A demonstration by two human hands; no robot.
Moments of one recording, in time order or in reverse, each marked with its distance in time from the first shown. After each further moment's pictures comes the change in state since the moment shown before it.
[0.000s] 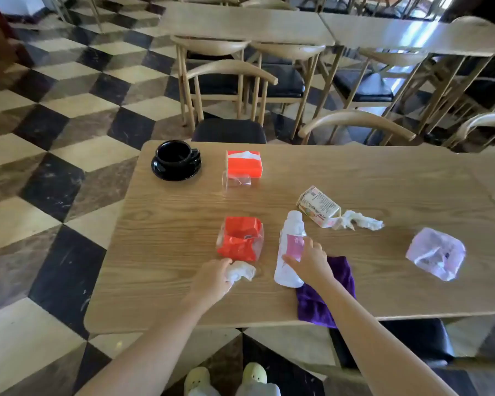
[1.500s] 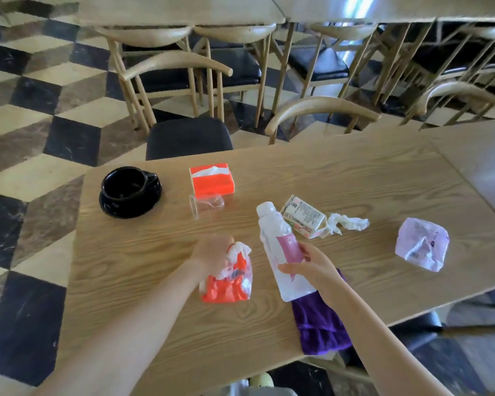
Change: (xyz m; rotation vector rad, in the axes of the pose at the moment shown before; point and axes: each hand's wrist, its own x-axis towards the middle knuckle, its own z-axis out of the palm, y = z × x) left_hand 0.153 0.035 -0.066 0.425 -0.148 0.311; right_hand 0.026 -0.011 -0.046 0.785 -0.054 0.099
